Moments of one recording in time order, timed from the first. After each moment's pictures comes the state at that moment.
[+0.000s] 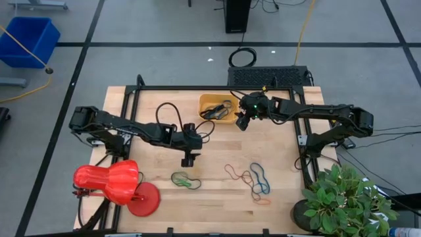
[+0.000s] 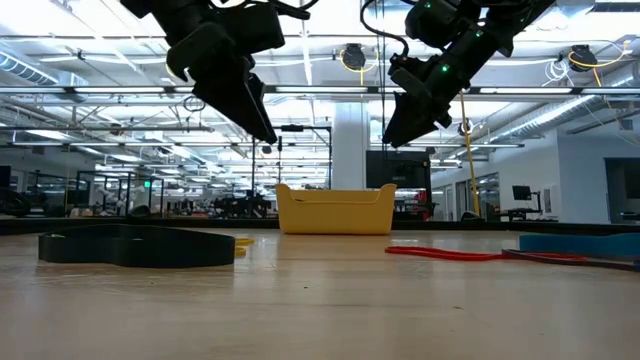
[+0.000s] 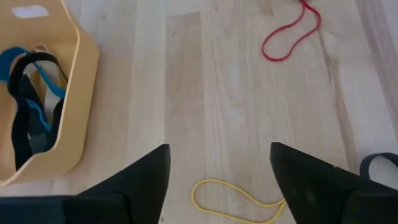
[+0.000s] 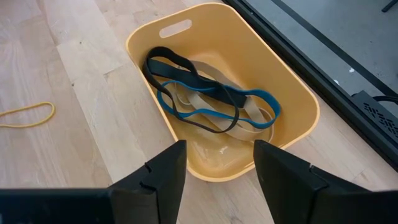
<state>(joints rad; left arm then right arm) -0.09 1.52 1.02 -0.41 -0.14 0.03 -0.34 1.35 0.89 -0.29 0.16 0.16</state>
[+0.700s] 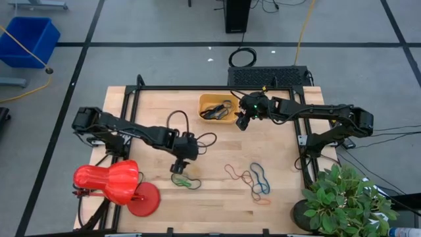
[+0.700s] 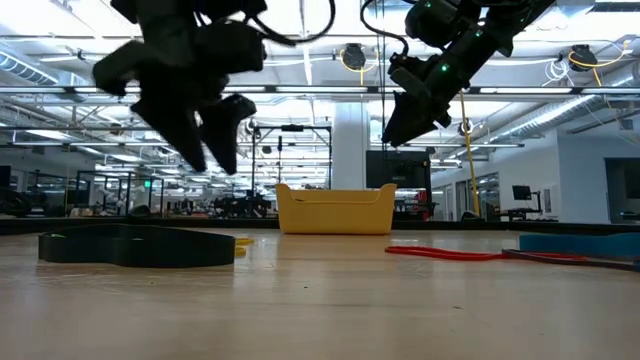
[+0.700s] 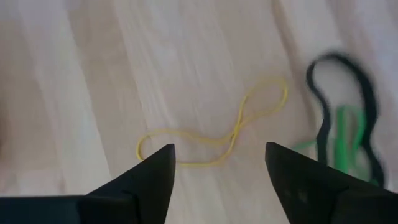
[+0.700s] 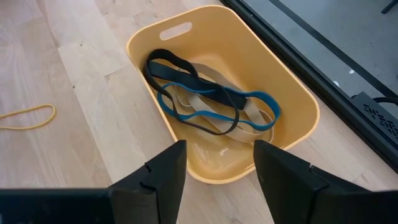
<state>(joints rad) -0.13 1.57 1.02 -0.60 0.02 0.20 -0.34 1.35 0.89 -0.28 0.16 0.16</state>
